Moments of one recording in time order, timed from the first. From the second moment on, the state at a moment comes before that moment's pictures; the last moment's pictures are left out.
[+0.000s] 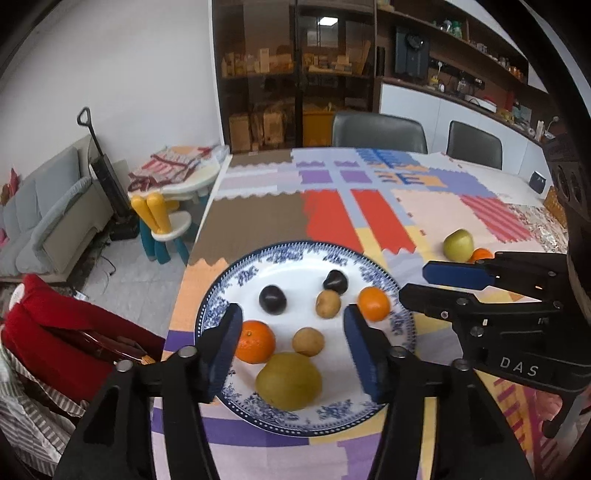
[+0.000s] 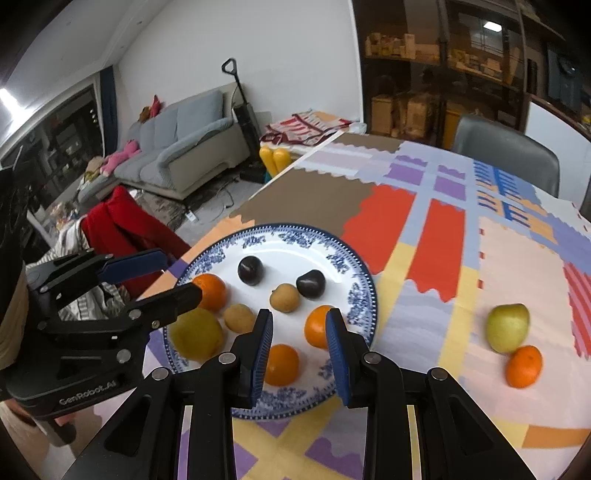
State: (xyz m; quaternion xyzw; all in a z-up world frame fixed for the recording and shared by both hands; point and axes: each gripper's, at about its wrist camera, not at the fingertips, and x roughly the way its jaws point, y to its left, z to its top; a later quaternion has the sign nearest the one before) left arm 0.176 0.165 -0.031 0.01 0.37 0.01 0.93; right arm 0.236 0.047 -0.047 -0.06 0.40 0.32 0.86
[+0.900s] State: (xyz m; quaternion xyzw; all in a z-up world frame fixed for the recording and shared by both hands) left arm 0.179 0.064 0.010 0.09 0.31 -0.06 0.95; right arm 0.208 -0.071 -0.010 -0.02 0.36 0.20 0.91
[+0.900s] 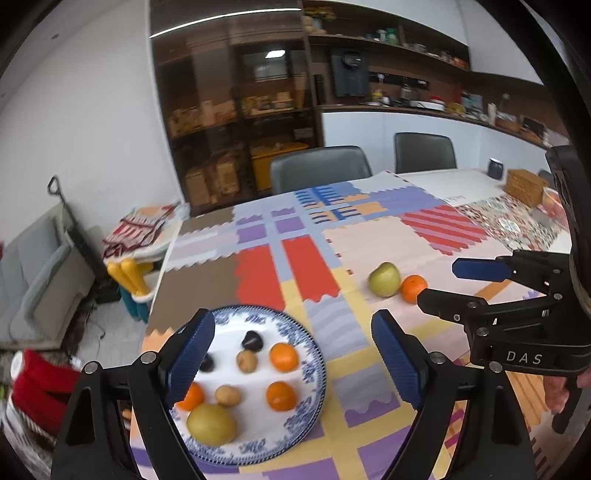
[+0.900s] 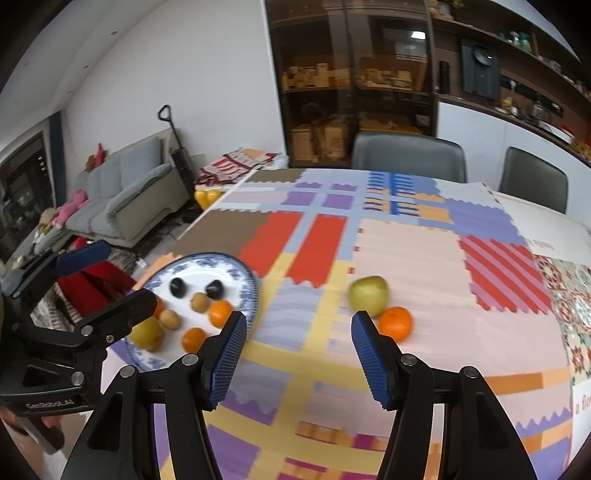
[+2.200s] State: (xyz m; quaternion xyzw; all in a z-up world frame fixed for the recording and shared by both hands) left arm 0.319 -0.011 -0.073 0.16 0.36 -0.26 0.88; right arm 0.282 -0.127 -0.096 -0.02 0.44 0.13 0.89
